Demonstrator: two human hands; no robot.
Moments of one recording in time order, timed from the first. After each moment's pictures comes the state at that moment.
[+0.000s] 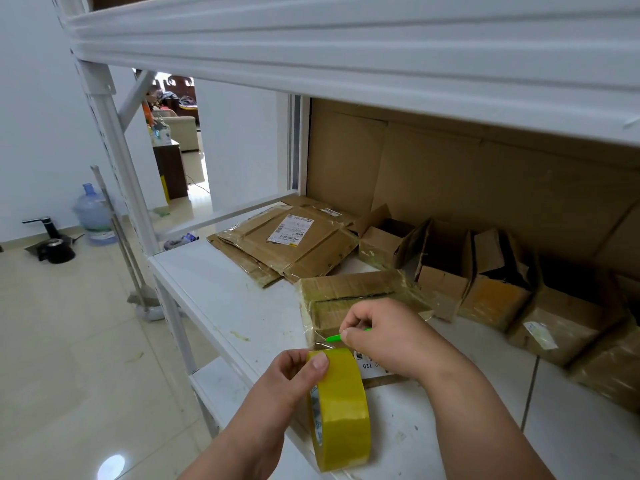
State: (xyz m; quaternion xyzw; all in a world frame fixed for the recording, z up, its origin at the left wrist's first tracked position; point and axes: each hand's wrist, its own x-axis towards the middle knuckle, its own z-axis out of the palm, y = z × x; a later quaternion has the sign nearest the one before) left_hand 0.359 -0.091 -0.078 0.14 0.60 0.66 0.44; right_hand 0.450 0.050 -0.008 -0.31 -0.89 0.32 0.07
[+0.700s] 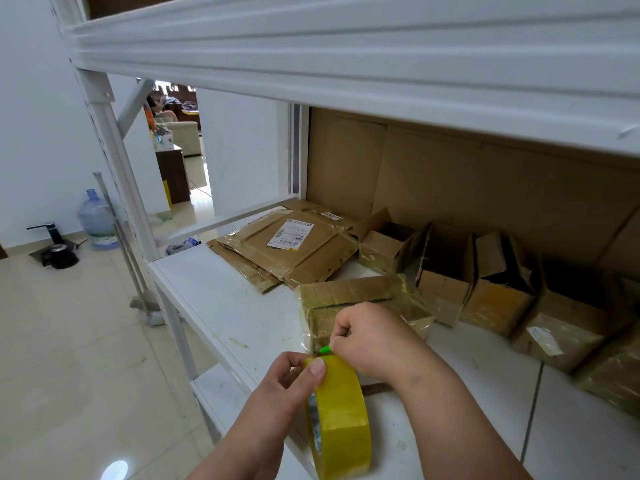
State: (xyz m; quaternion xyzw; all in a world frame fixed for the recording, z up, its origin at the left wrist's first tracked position) left_hand 0.352 -0.087 -0.090 0.17 0.59 0.66 0.43; right_hand 0.429 0.046 -0.014 -0.31 -0.92 0.23 0.04
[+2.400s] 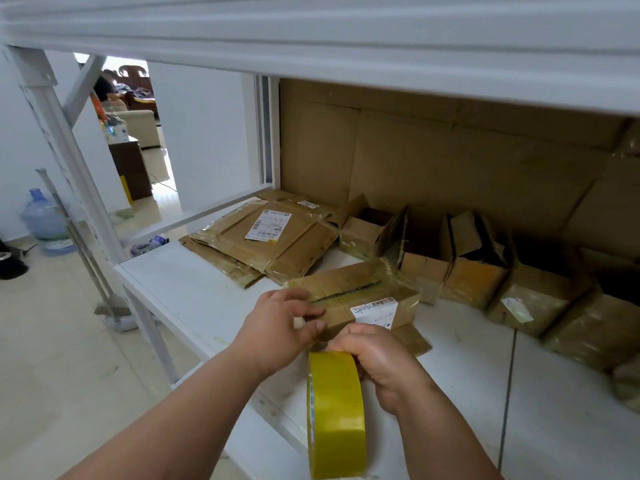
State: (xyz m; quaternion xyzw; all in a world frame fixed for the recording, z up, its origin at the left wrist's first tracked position) left_hand 0.275 -0.030 -0.084 0.55 0.77 0.30 0.10; right_hand 0.441 0.034 -0.060 -0.41 -0.61 0.67 0.15
